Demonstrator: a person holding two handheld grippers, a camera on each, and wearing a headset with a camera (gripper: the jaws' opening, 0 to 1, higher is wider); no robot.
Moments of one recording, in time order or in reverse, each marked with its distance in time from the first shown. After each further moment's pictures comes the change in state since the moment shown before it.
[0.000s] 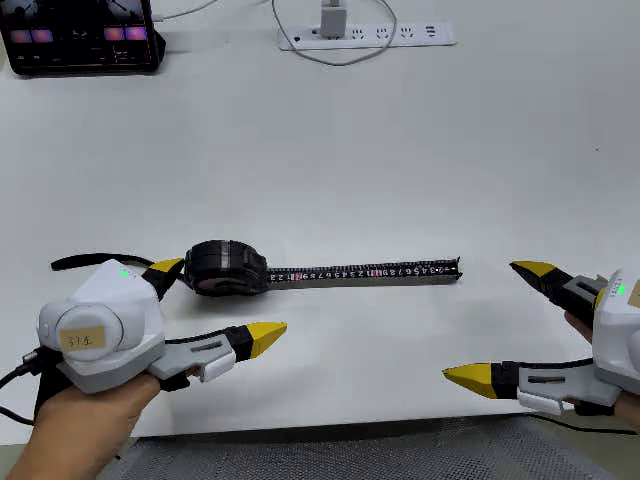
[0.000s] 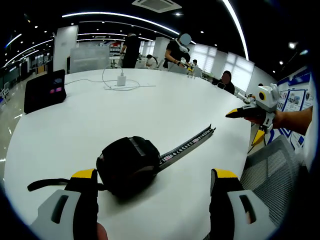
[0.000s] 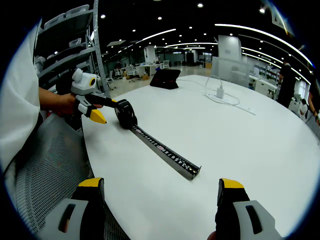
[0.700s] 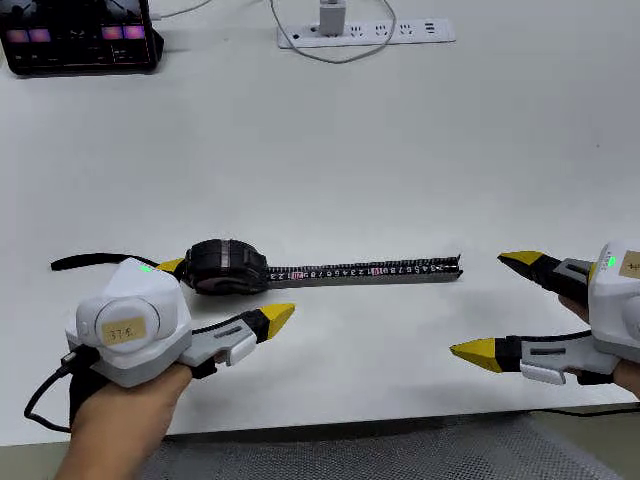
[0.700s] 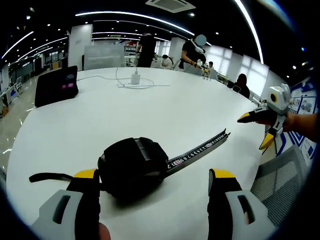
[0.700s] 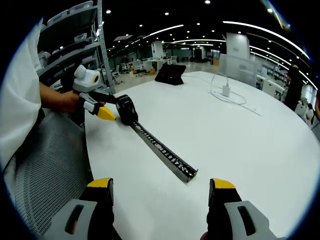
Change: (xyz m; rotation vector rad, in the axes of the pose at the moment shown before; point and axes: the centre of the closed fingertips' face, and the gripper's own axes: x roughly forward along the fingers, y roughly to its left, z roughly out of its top) left arm 0.015 0.012 -0.002 -0.056 -0.002 0.135; right arm 0.009 -0.013 0.001 -0.044 0.048 0.058
